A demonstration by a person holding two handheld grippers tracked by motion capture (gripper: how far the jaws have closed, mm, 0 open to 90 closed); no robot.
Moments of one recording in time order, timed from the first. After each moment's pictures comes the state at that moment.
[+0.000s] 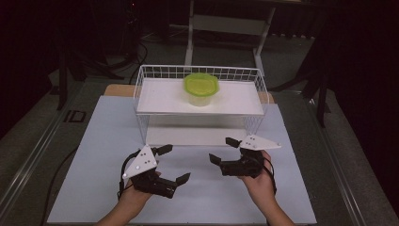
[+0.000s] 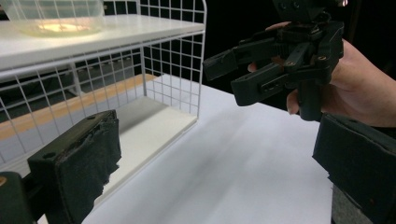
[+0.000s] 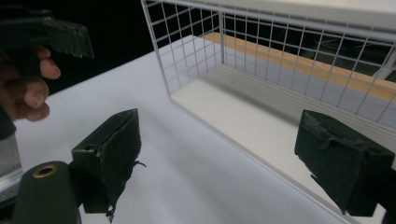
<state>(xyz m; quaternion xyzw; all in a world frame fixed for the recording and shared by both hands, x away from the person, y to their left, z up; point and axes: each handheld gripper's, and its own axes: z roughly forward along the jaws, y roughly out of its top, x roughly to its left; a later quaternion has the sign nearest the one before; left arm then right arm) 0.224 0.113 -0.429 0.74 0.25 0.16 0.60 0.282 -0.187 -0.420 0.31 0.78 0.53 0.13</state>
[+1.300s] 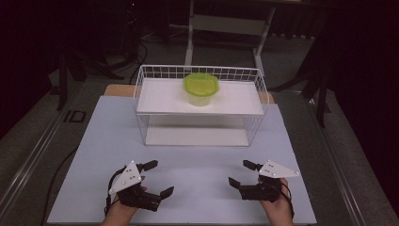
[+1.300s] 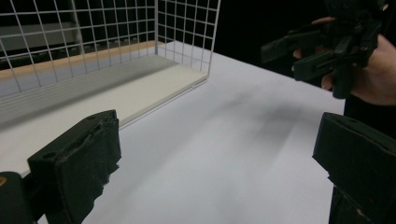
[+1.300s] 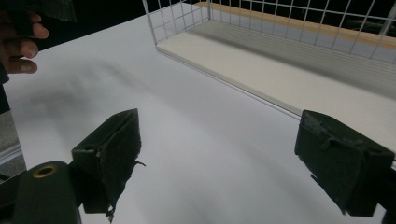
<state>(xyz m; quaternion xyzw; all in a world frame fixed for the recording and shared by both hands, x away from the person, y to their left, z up) 0.207 0.151 -0.480 0.74 0.29 0.15 0.59 0.246 -0.248 -0.477 0.32 0.78 0.52 0.14</state>
